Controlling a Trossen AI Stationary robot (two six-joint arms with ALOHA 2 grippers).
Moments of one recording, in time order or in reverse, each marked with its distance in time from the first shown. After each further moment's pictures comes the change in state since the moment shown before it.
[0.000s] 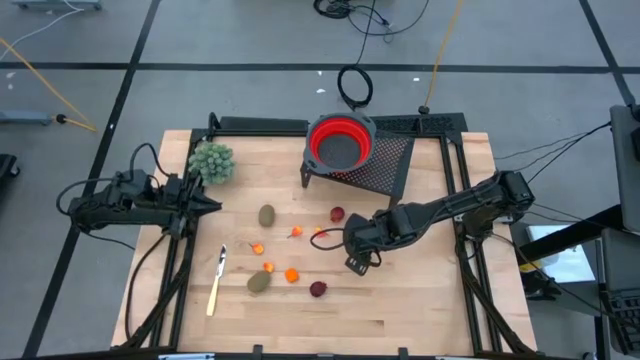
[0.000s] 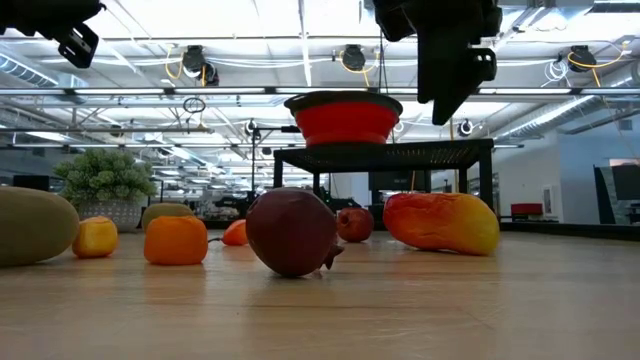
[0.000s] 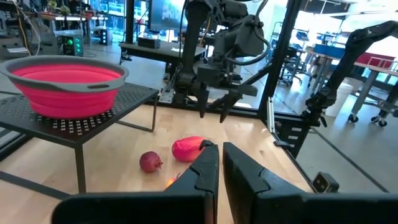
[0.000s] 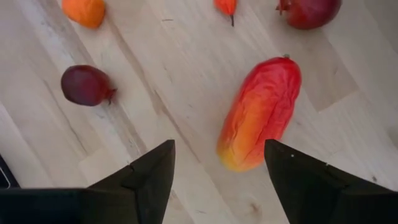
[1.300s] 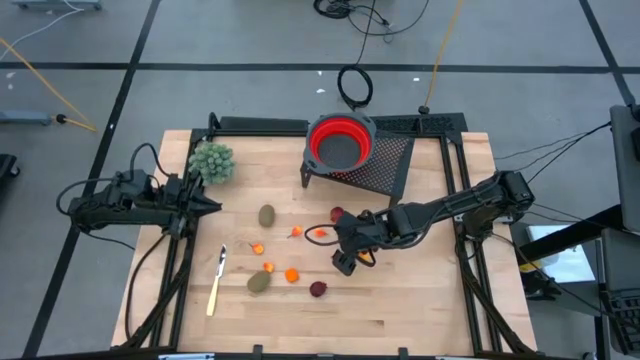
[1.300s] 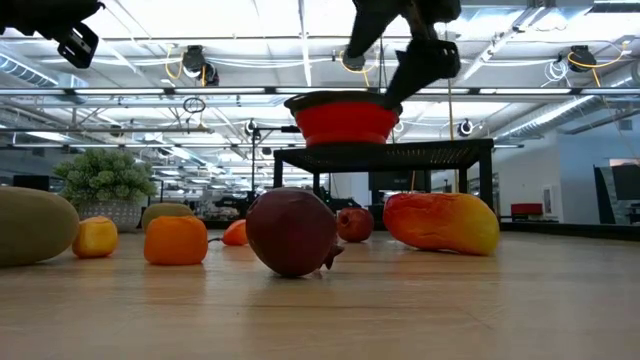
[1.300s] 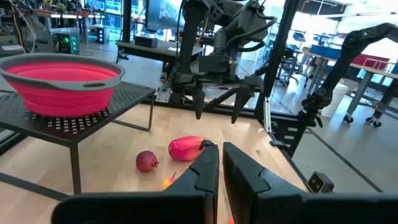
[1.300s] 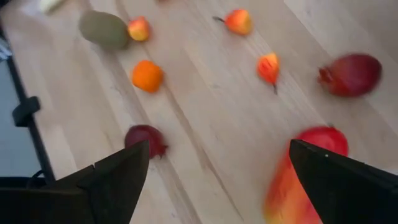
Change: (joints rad) left arm 0.000 0.000 0.000 0.000 0.012 -0.010; right arm -0.002 0.000 -0.001 0.250 0.053 -0.024
